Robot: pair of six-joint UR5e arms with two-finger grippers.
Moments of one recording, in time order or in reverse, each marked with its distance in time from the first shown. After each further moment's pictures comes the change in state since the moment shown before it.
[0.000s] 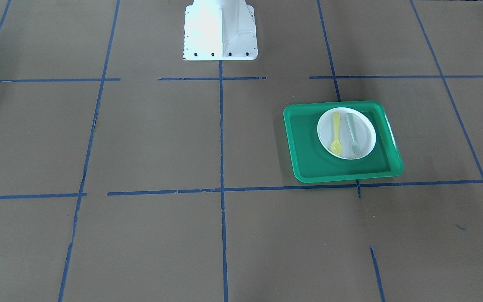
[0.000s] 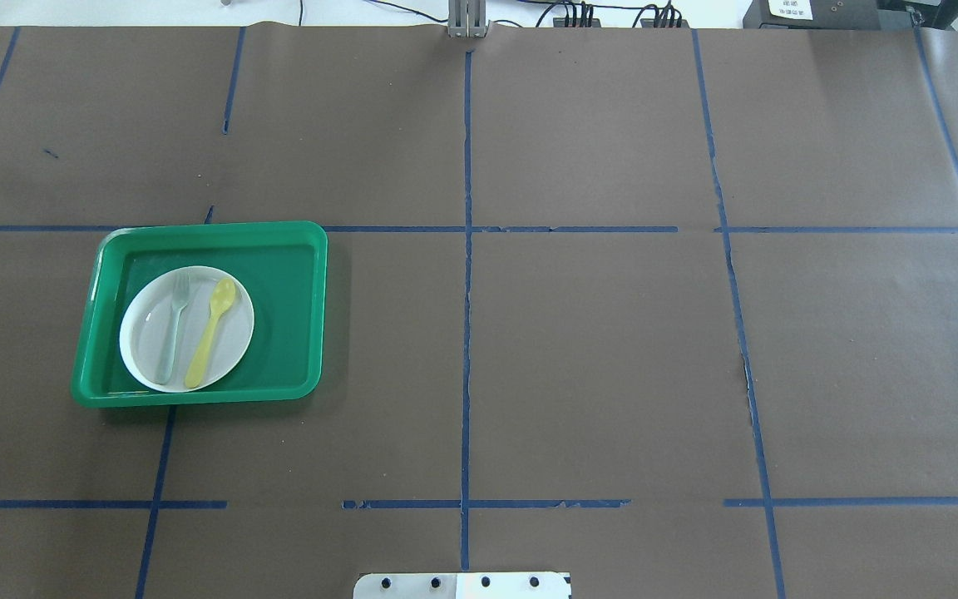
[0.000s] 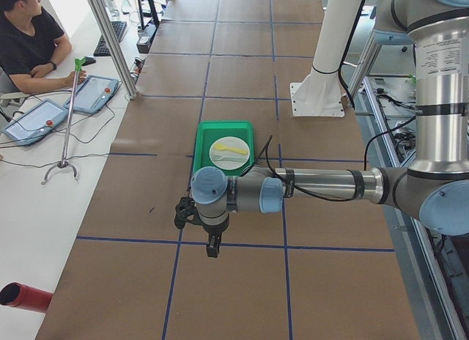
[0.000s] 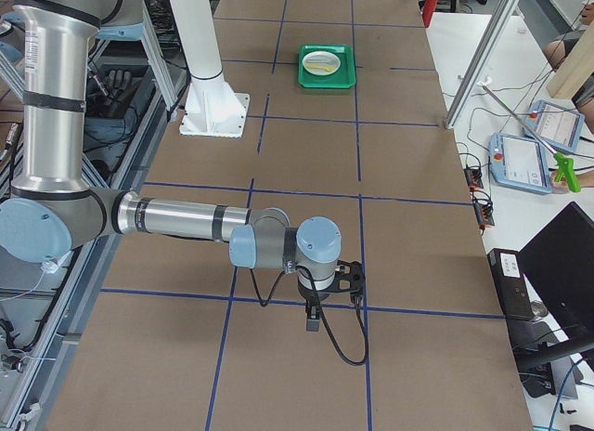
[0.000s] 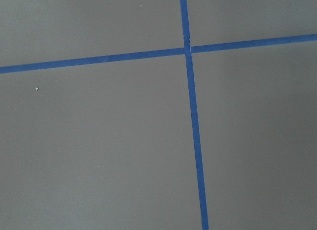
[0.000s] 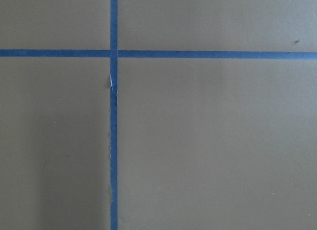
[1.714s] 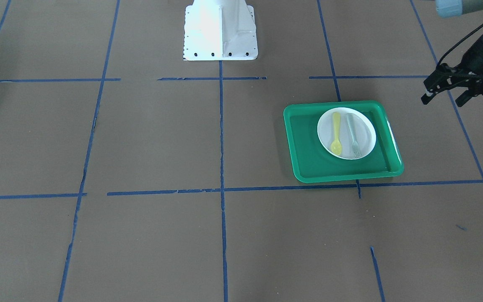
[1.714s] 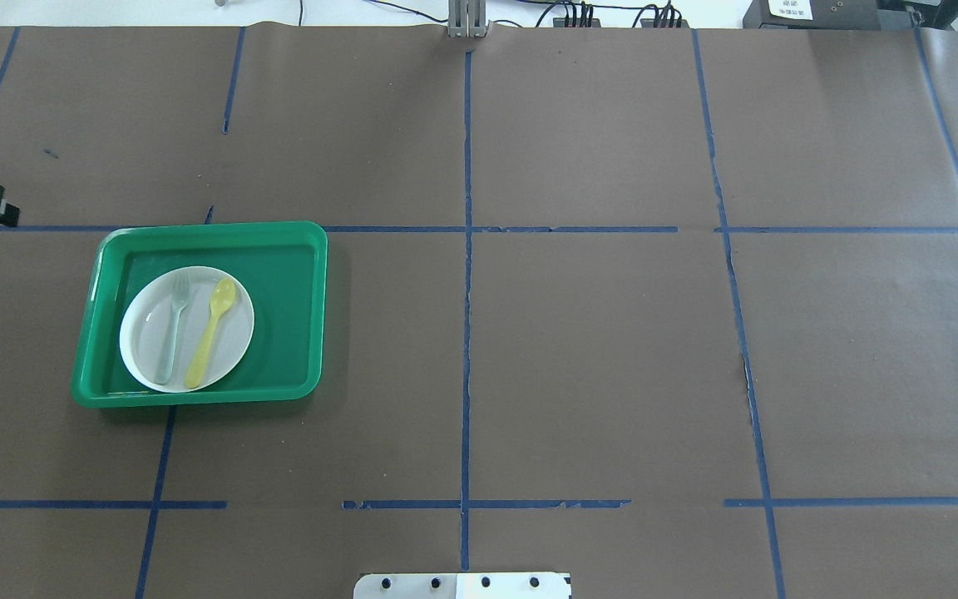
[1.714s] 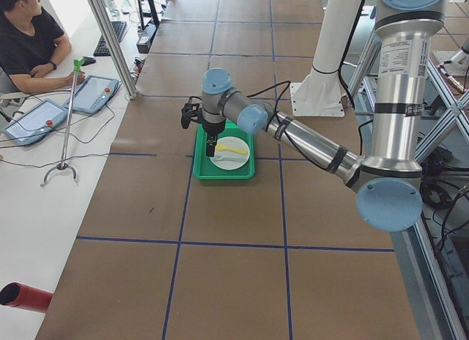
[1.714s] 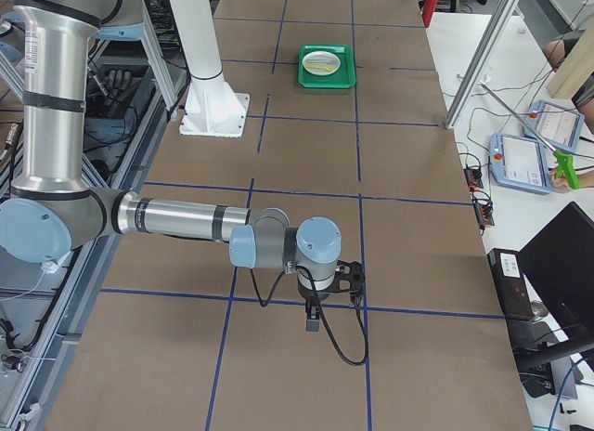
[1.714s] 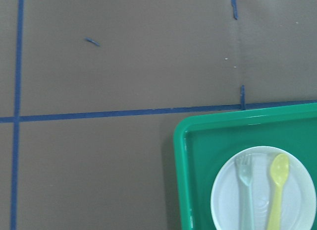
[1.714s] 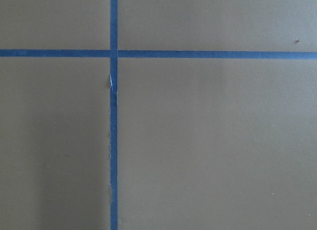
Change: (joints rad) left arm 0.463 -0.161 -0.368 -0.110 0.119 -0.835; right arm 0.000 0.000 0.000 0.000 0.000 0.001
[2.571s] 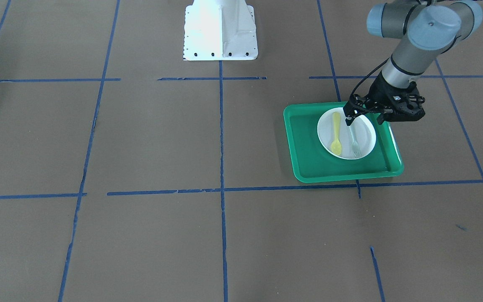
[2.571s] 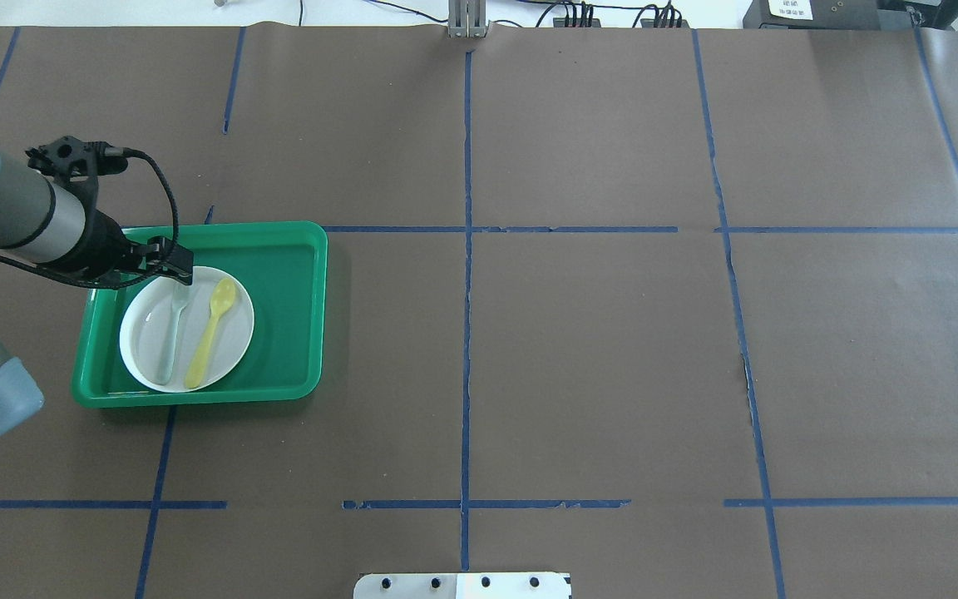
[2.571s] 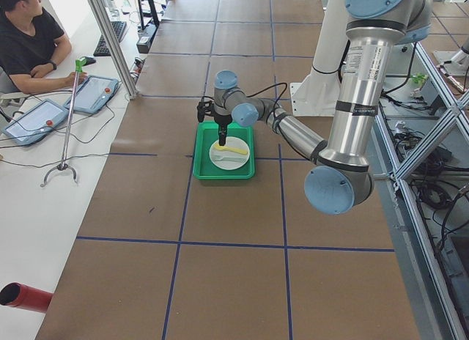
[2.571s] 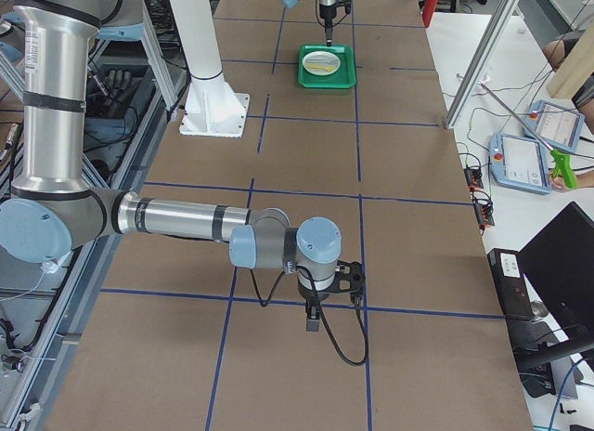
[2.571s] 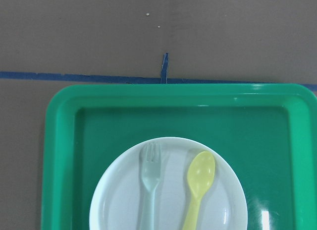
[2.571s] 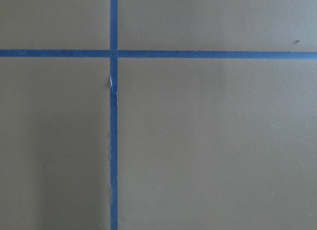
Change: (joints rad) left arm 0.308 -0.123 0.167 -0.142 0.175 -0.310; right arm 0.000 0.000 0.000 0.000 0.000 0.001
